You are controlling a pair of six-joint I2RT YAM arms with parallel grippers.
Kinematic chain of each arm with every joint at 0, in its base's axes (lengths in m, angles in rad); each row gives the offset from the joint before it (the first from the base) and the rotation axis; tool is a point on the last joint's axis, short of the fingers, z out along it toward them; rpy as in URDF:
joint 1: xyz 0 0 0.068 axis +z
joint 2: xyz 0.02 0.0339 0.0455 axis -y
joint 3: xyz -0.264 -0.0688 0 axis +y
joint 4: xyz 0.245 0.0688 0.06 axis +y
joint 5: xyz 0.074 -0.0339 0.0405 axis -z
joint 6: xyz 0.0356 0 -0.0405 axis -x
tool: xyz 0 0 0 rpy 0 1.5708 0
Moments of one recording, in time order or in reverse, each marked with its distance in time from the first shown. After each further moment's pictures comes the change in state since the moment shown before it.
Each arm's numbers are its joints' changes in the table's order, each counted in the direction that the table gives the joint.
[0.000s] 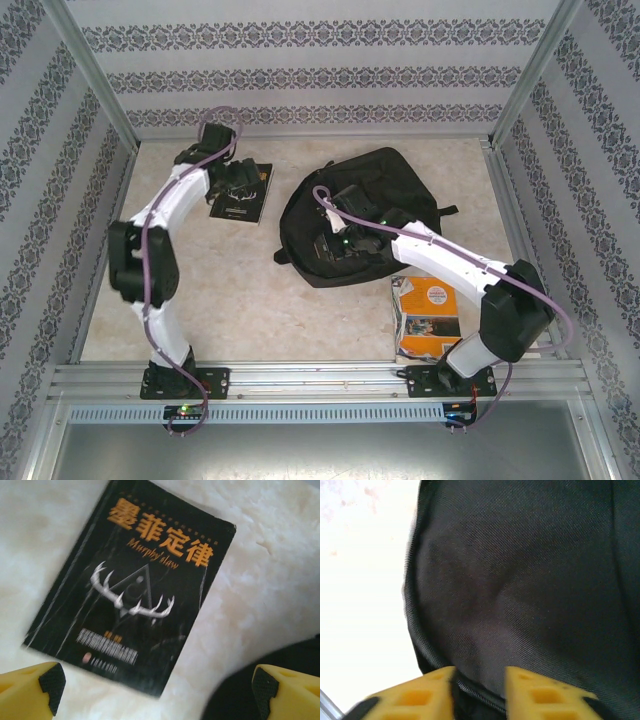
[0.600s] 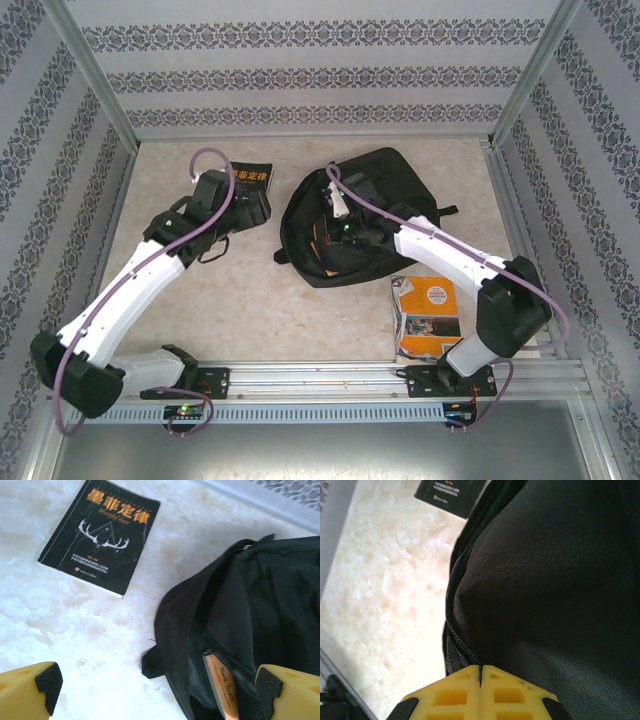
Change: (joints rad) left arm -0.304 0.721 0.459 0.051 -0.198 0.183; right arm -0.059 -0.039 -0.007 -0.159 -0.107 -0.163
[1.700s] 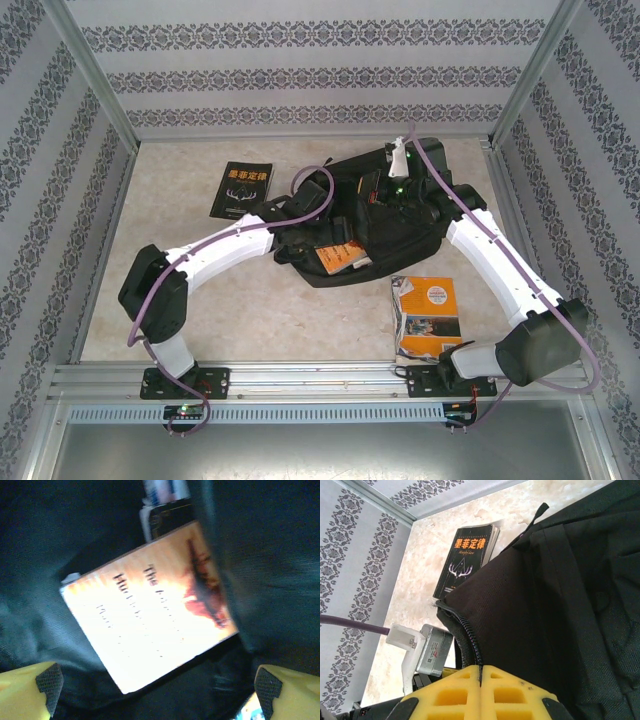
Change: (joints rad) left arm -0.293 -0.496 -0.152 -0.158 0.243 0.158; right arm -0.289 0.206 -0.116 0.100 -0.084 -0.076
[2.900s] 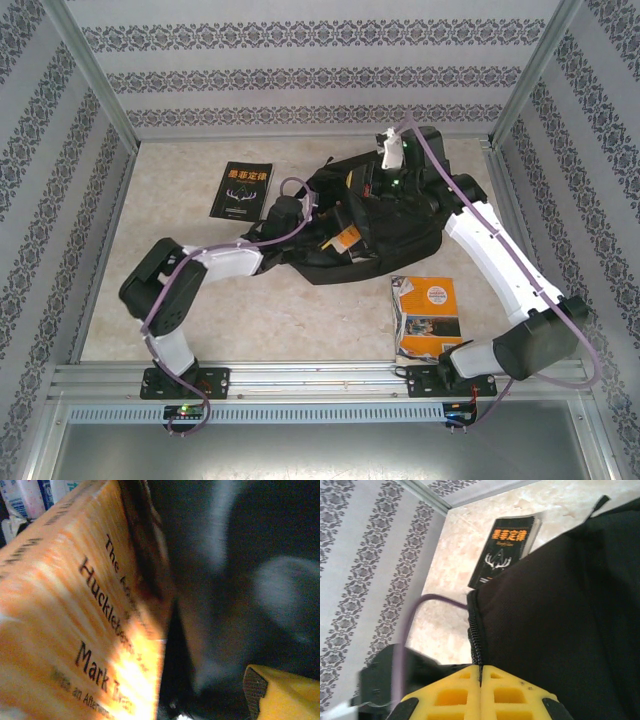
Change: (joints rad) left arm 0.108 0.005 0.446 -1.041 0.381 0.307; right arm 0.026 -0.028 -0.114 0.063 -0.093 -0.010
